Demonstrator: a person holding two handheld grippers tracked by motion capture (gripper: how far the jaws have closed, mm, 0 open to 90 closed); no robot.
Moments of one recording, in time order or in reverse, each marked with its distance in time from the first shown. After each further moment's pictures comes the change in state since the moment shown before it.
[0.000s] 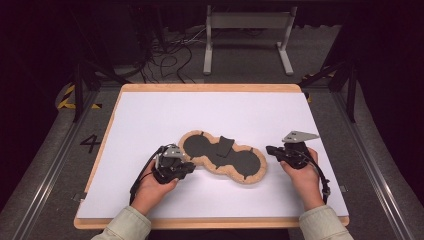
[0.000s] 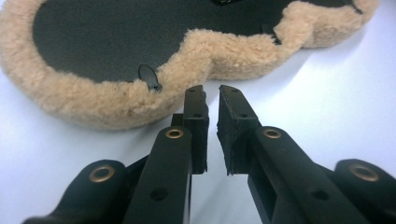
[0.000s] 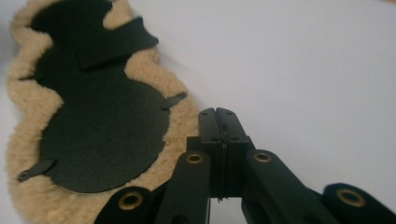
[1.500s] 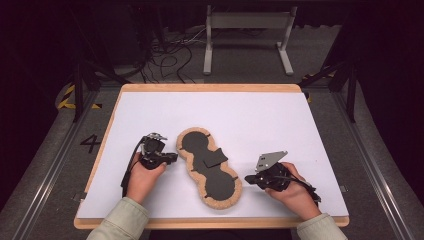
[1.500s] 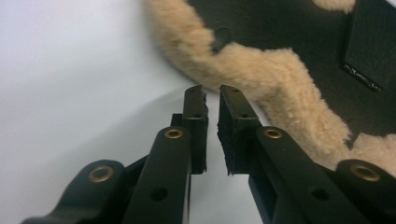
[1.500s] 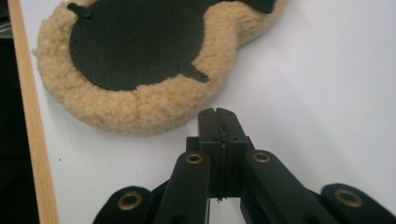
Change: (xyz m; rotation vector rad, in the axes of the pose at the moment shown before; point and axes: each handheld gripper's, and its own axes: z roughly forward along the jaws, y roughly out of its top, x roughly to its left) left arm 0.047 0.007 0.003 0.108 0.137 -0.289; right arm 0.078 -0.001 0.004 0.199 0.276 -0.322
